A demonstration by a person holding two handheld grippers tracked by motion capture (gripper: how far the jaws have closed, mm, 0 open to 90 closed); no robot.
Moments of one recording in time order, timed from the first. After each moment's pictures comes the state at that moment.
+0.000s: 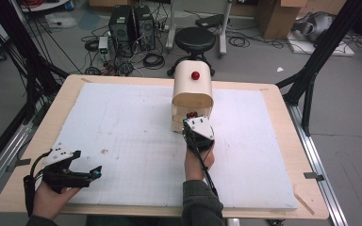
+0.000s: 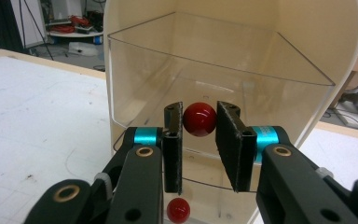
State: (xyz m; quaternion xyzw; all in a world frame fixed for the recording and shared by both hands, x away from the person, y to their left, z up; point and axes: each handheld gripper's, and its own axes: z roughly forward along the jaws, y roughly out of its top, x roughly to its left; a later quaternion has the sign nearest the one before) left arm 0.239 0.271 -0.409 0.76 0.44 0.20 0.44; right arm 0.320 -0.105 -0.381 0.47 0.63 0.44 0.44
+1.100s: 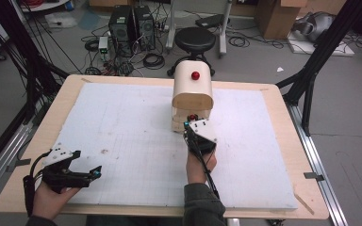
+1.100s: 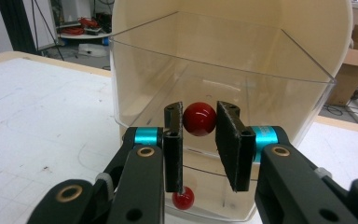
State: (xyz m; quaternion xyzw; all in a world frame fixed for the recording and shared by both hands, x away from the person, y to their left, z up) left arm 0.238 0.271 -0.409 0.76 0.43 0.20 0.44; right arm 0.310 -0.111 -0.380 0.47 0.63 0.45 0.42
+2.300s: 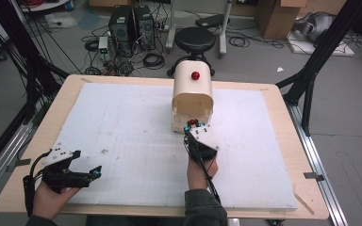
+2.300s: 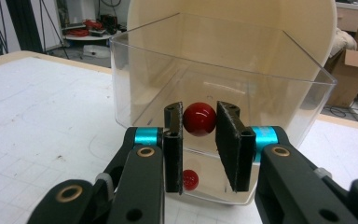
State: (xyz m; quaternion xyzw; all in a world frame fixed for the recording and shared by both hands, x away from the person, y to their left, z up) left arm 0.239 0.271 -0.409 0.76 0.43 0.20 0.44; right arm 0.291 -0.113 -0.381 0.46 0.63 0.46 0.42
